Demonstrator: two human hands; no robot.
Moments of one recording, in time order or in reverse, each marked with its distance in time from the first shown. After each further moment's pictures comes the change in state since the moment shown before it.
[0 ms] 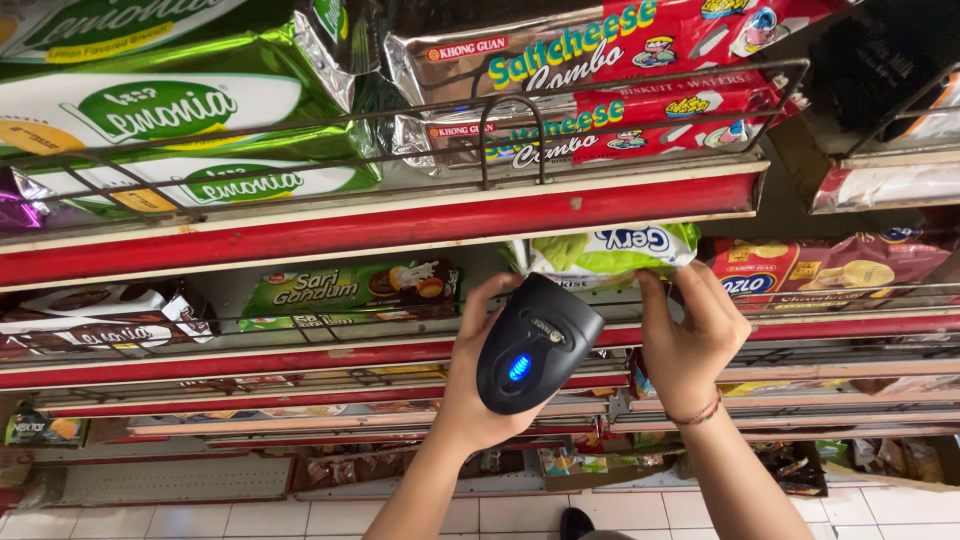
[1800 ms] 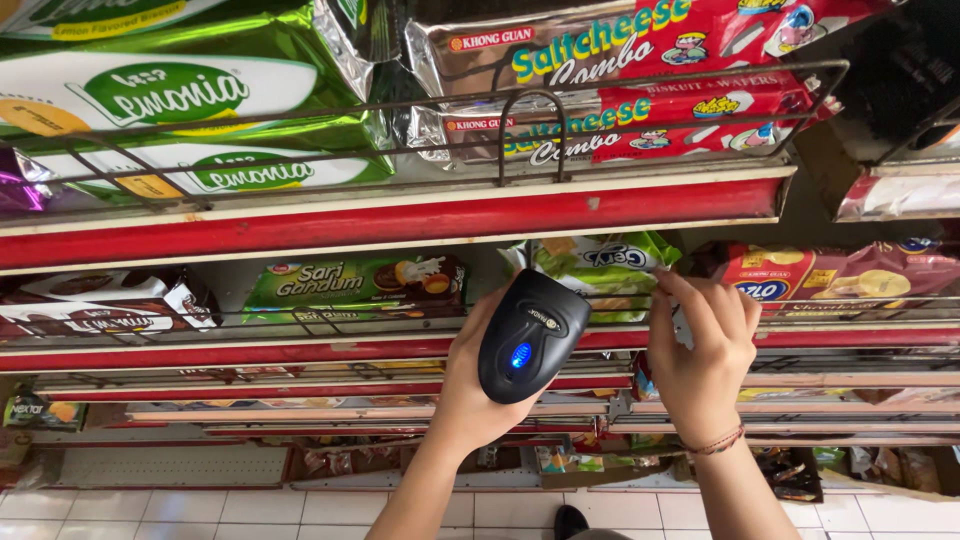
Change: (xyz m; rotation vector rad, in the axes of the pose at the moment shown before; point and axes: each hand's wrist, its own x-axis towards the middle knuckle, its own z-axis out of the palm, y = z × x) left_hand -0.004 0.002 -0.004 -0.043 0.062 -0.153; right_hand -0.008 -0.003 -0.013 -0.293 -0.149 -0.066
